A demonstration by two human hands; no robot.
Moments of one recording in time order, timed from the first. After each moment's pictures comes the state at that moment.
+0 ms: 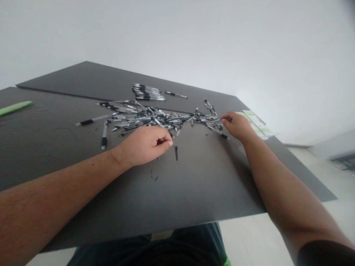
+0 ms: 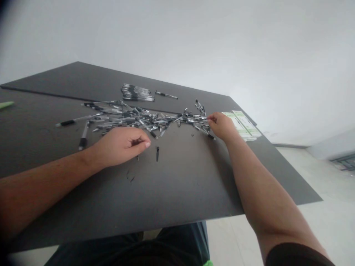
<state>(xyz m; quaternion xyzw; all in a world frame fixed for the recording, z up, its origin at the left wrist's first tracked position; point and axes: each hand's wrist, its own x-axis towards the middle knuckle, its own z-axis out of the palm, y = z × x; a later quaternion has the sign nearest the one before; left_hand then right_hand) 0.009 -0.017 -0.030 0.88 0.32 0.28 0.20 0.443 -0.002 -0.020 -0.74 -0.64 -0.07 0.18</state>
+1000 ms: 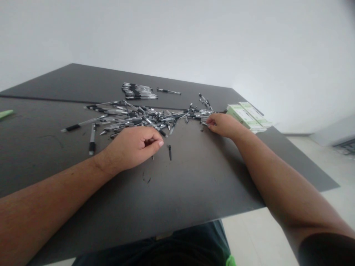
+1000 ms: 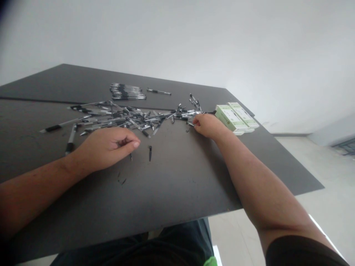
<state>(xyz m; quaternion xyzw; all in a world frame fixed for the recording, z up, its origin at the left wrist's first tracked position) 0.007 -0.017 -0.025 0.89 0.34 0.26 0.16 0.409 -0.002 -0.024 -0.68 -0.73 -0.03 0.02</state>
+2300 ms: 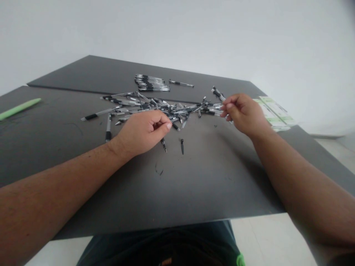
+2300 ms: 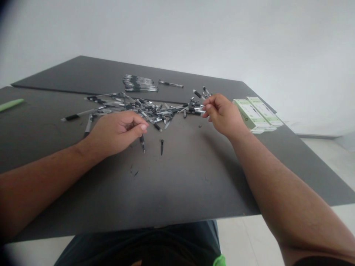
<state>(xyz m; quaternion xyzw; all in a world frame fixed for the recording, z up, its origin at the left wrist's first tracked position) 0.006 -0.018 -0.020 0.85 0.41 0.29 0.16 0.385 -0.022 -0.022 -0.59 -0.68 0.11 0.42</state>
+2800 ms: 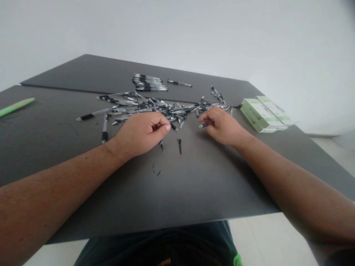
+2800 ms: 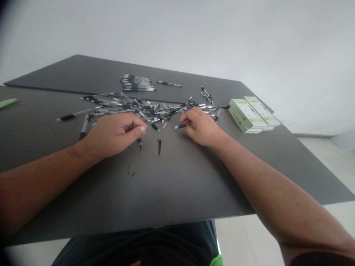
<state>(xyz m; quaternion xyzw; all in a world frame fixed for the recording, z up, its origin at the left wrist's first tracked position) 0.008 -0.016 -0.024 0.86 0.39 0.29 0.15 0.344 -0.026 -0.037 -0.48 -0.84 0.01 0.25</state>
